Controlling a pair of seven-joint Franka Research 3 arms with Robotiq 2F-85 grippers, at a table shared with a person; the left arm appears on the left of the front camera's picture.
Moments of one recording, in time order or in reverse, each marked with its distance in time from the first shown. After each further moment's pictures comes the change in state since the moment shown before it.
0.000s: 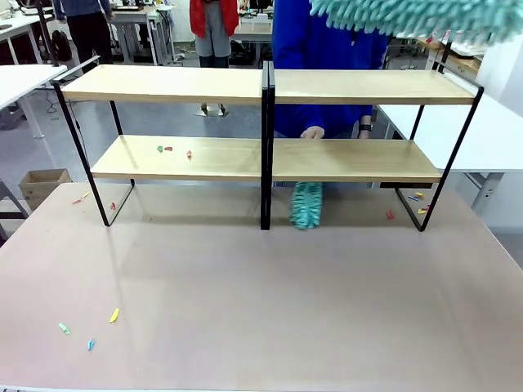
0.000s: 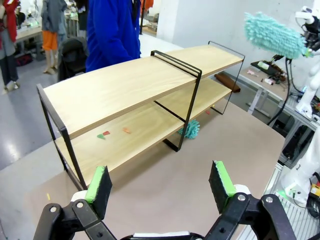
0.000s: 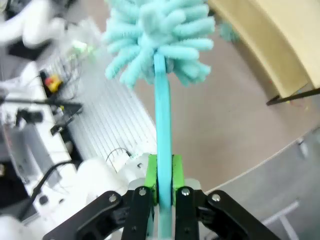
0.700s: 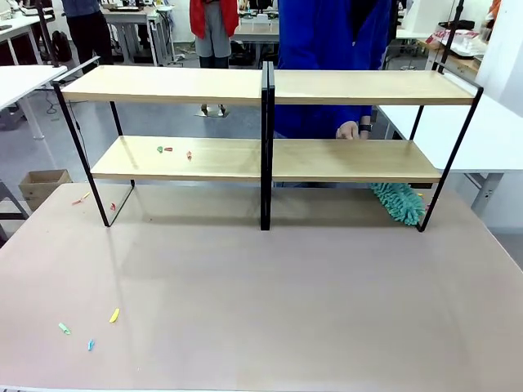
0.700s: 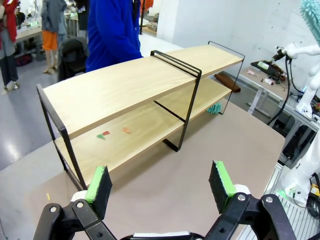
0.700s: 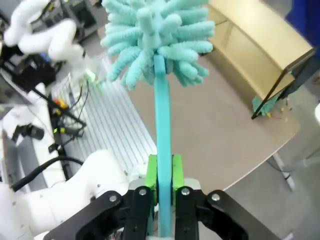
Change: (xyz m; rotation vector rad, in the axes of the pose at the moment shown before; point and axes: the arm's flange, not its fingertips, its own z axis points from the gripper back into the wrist) left arm 0.000 0.000 0.000 0.000 0.000 0.000; right arm -0.174 0.054 0.092 -0.093 -0.380 0.024
